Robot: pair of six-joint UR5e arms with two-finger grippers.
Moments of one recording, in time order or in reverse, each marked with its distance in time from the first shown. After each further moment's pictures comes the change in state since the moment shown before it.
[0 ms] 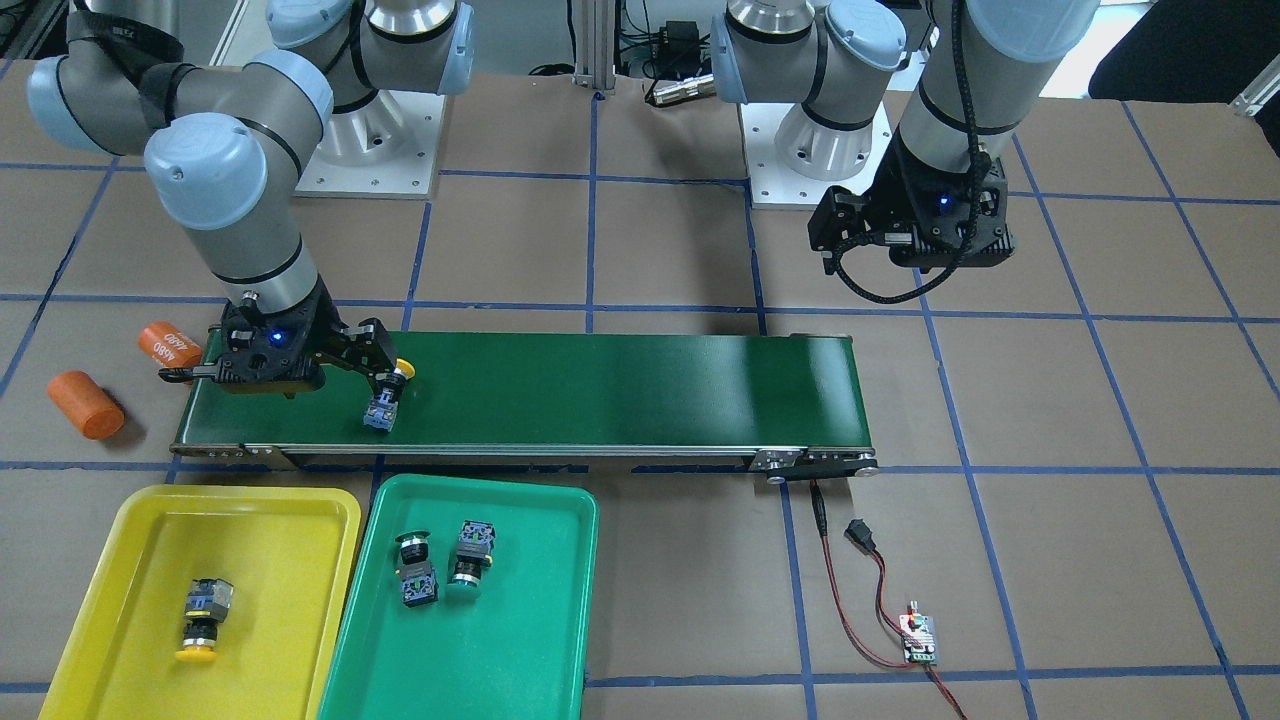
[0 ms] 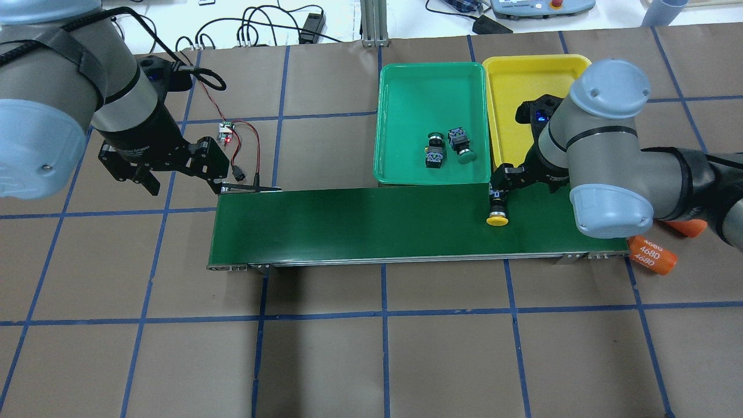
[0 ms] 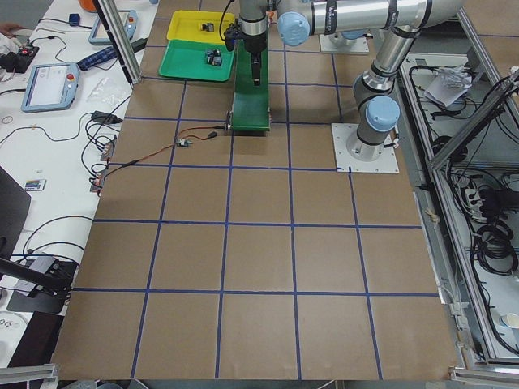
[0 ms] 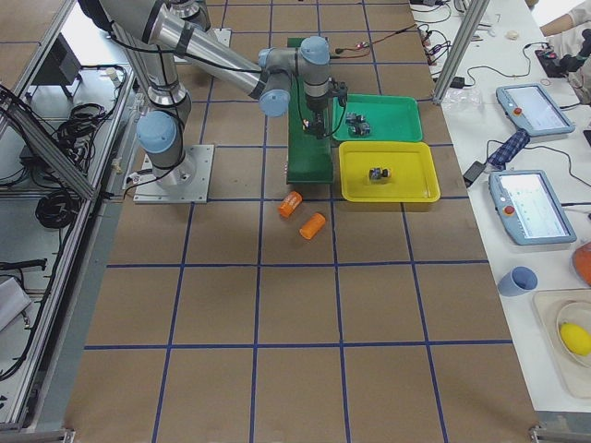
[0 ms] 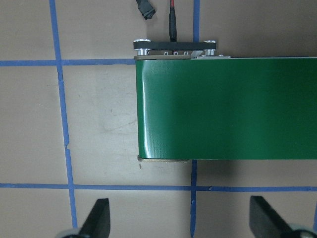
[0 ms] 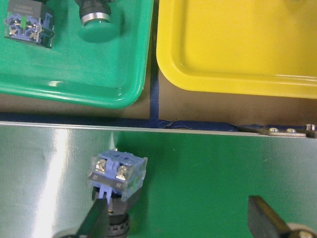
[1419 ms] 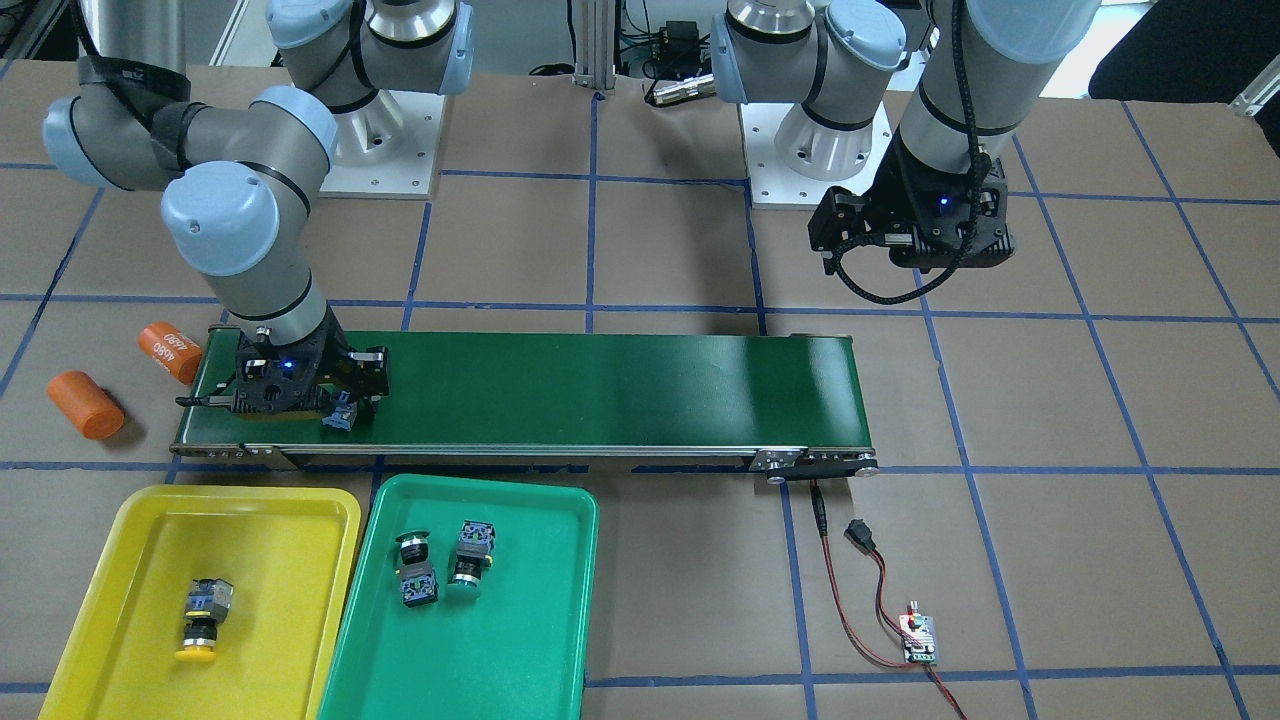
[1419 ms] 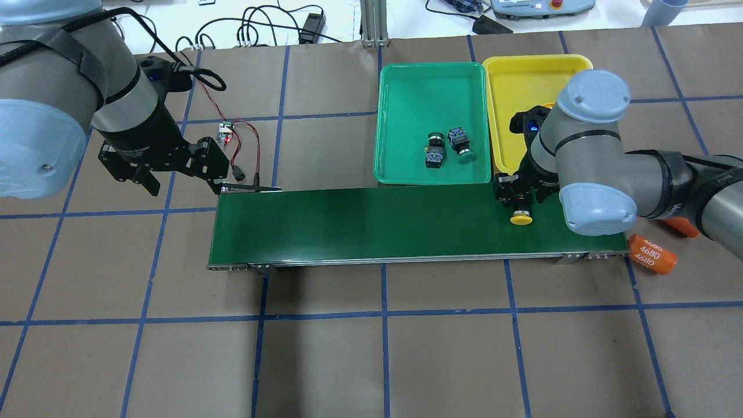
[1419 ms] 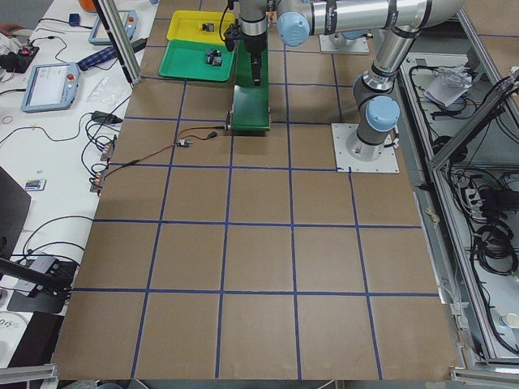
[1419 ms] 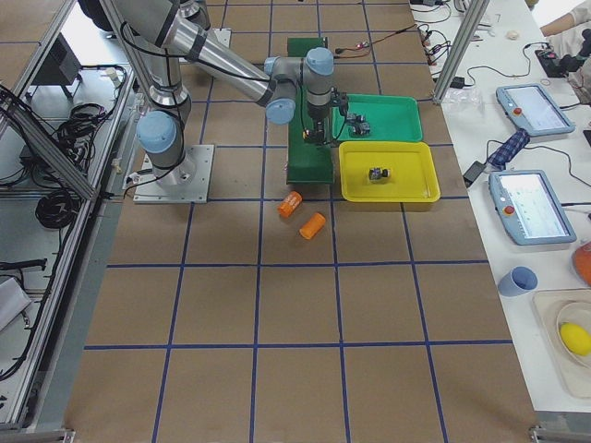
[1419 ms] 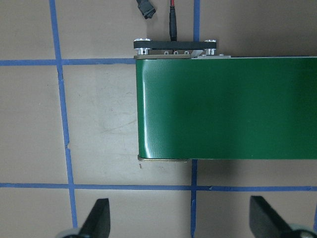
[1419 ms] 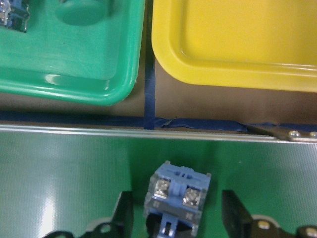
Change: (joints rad) left arm 0.000 -0.001 0.000 0.000 0.000 0.000; right arm 0.002 0.074 -0.008 -0.017 -0.015 0.001
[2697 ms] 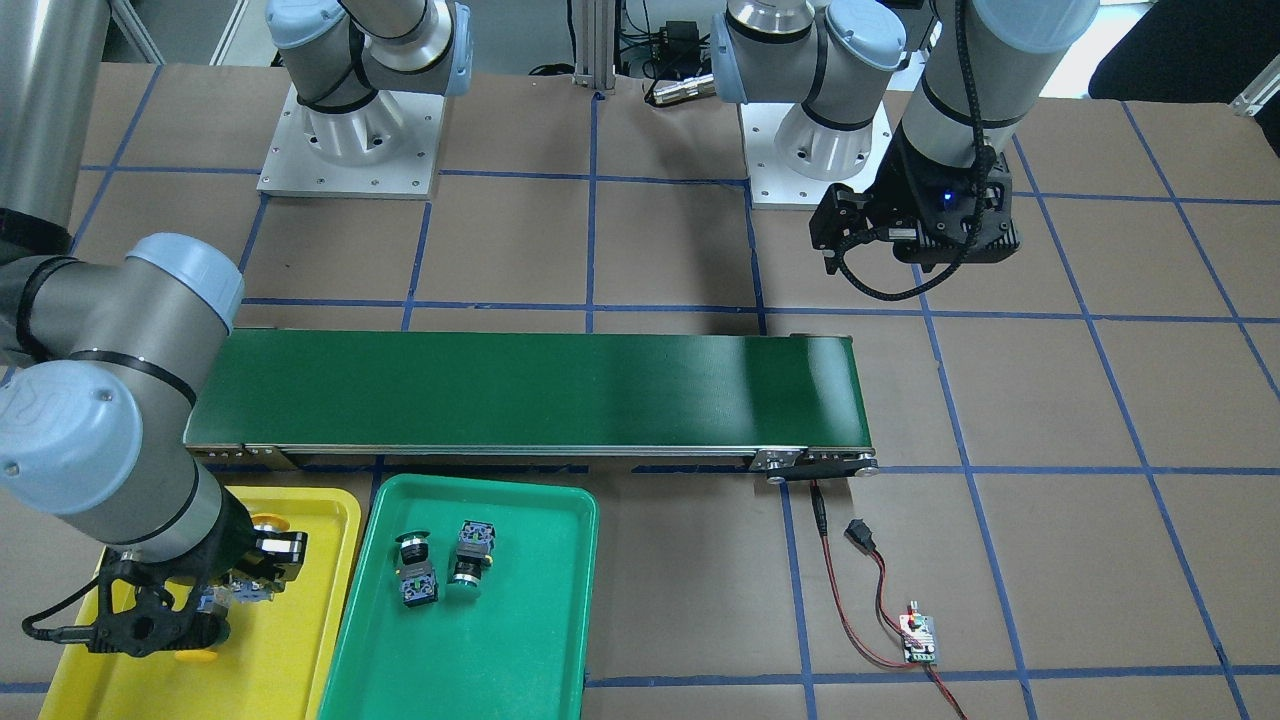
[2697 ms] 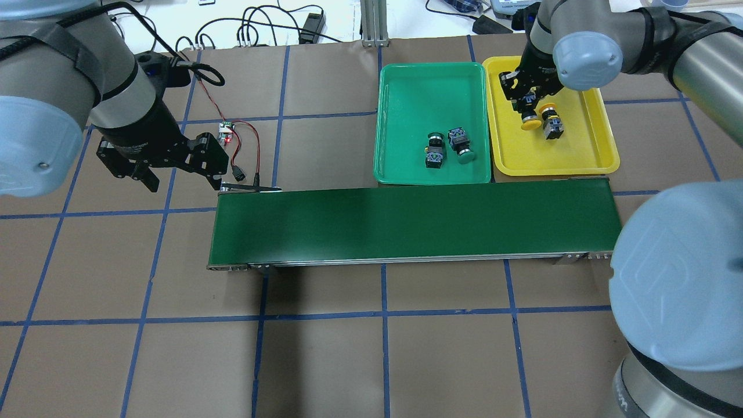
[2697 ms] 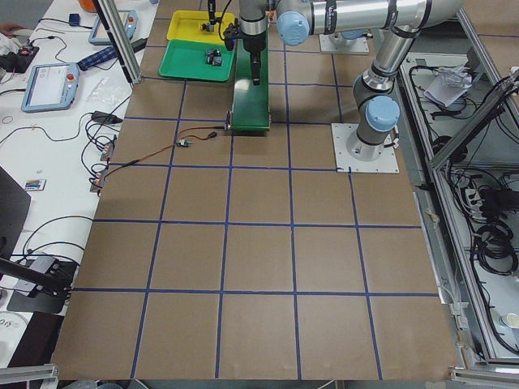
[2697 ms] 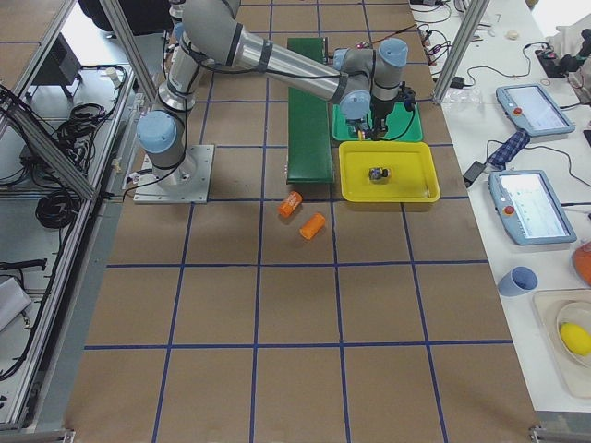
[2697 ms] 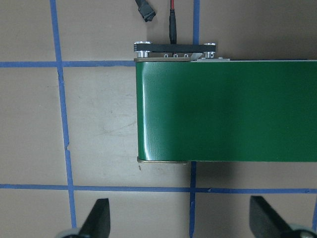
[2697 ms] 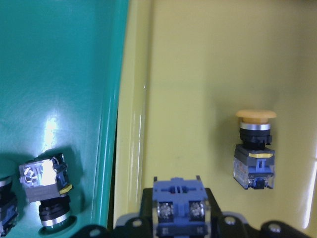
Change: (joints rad) left arm -0.001 0.007 0.014 0.001 -0.004 -0.007; right arm -0.010 0.373 -0.659 0.277 -0.036 -0.002
